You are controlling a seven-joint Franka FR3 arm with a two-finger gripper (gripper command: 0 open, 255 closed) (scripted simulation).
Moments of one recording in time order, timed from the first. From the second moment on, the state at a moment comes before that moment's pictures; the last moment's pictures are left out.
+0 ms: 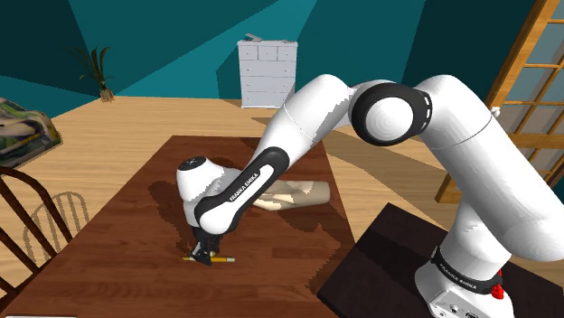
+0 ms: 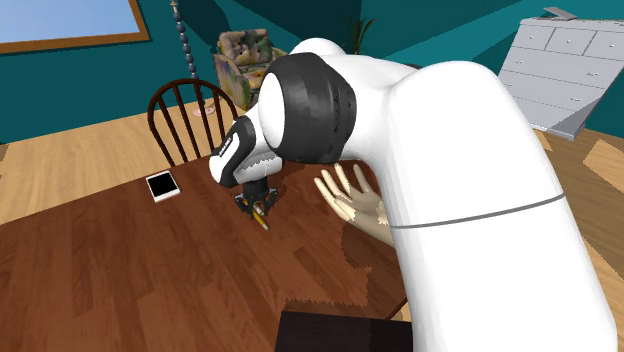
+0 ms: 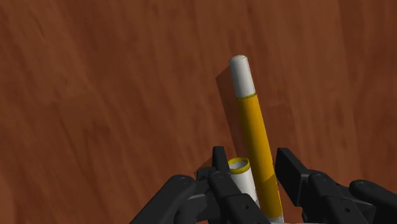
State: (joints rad) arm 0.40 0.84 0.22 -1.60 -0.16 2.39 0.24
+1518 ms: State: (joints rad) arm 0.38 0.69 0.25 -1.63 -0.14 2.27 0.23
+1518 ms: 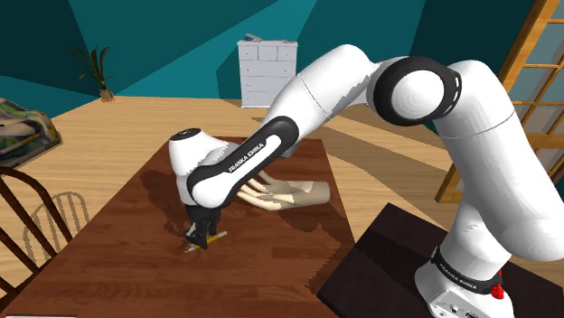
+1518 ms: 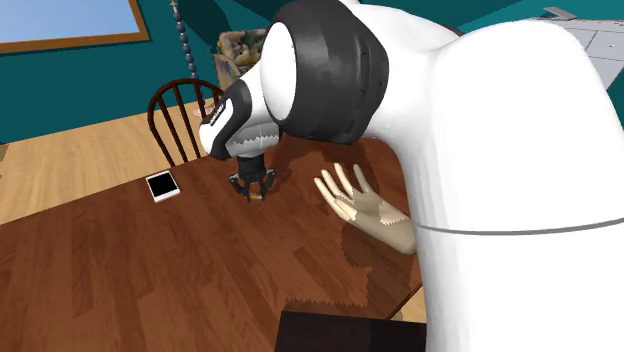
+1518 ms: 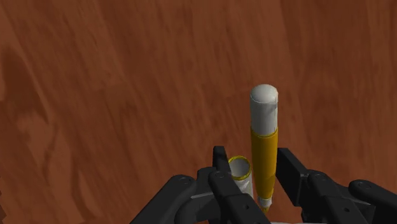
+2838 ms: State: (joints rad) arm 0.36 0.54 0.28 -1.59 -0.10 2.08 0.22
